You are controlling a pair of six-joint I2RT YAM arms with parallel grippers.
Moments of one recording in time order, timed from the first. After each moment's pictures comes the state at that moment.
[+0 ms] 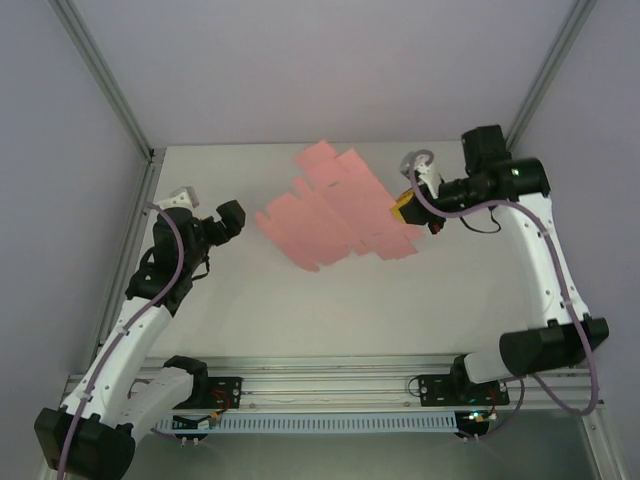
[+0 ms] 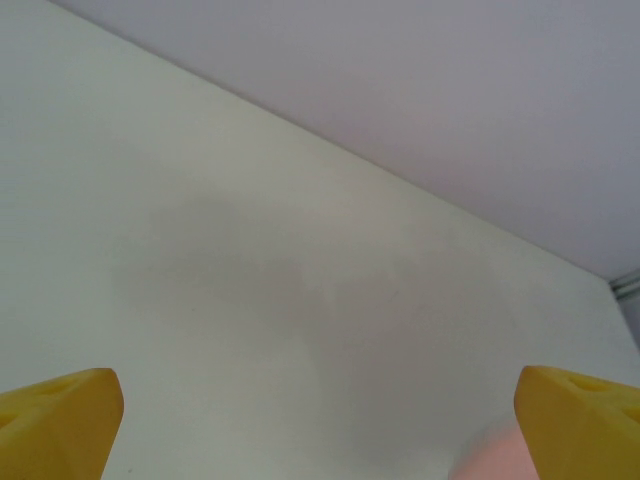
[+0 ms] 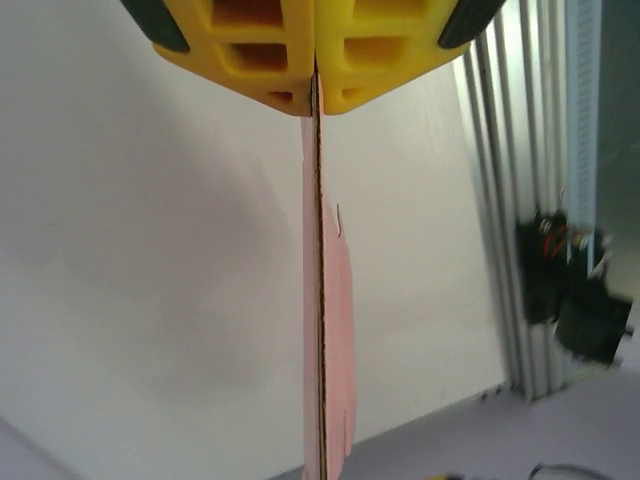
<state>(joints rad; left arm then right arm) -0.23 0.90 0.82 -0.33 -0.08 -0.59 0.21 1.46 1.77 -1.42 -0.83 -0.86</state>
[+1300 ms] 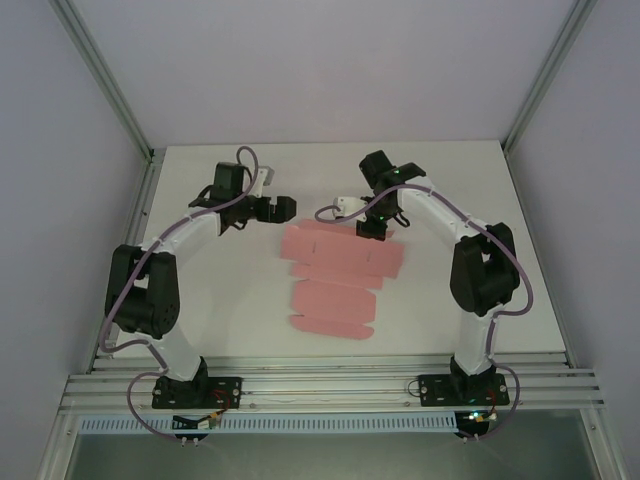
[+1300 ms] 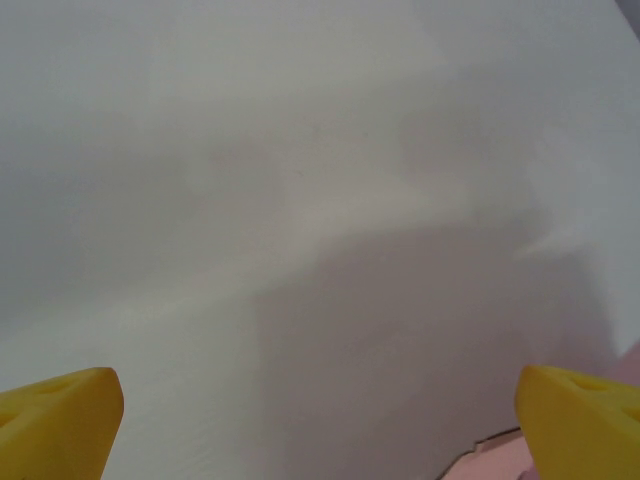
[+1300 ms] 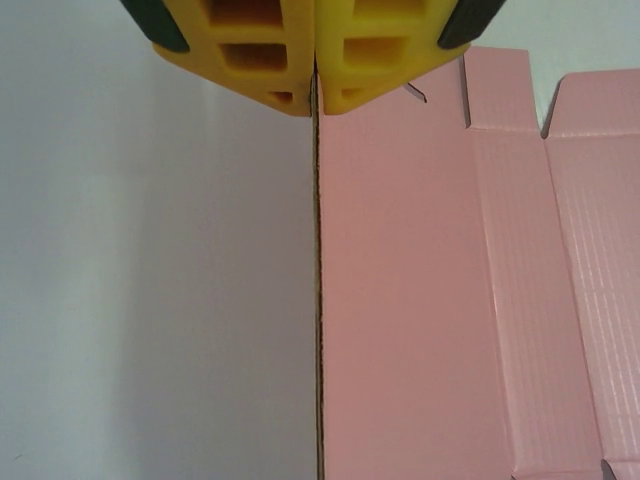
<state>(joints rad) -0.22 1.71 1.20 -0.24 0.46 -0.13 0.48 1.91 1.65 -1.04 -0.23 -1.01</state>
